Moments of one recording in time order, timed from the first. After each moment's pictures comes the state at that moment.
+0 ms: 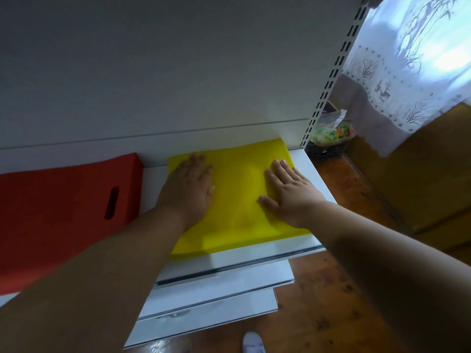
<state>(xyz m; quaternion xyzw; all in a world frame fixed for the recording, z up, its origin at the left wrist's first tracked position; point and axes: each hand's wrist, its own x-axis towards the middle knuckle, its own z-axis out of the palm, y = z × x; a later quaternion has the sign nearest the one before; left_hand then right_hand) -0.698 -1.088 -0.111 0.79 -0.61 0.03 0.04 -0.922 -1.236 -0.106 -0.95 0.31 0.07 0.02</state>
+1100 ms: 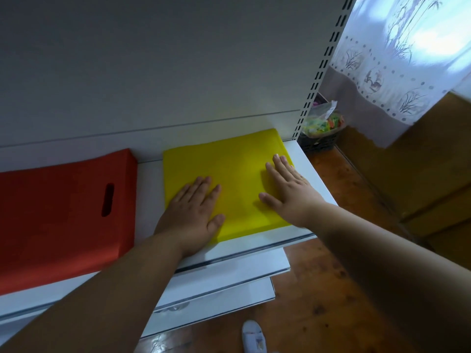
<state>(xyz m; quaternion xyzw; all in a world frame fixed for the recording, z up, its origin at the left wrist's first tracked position) -0.734 -1.043 -0.125 0.76 -0.64 -0.06 0.00 -0.946 -1.216 -0.103 -0.94 0.32 0.00 0.11</state>
